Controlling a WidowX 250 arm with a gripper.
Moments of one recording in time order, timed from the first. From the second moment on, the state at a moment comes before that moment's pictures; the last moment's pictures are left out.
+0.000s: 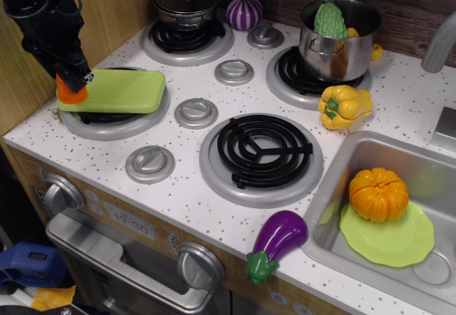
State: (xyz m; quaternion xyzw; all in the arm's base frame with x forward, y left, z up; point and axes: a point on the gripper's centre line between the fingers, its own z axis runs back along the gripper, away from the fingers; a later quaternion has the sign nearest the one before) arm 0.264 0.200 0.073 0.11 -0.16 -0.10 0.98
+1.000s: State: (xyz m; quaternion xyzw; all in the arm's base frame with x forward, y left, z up) arm 0.296 0.202 0.047 0.11 -0.22 -0.10 0.96
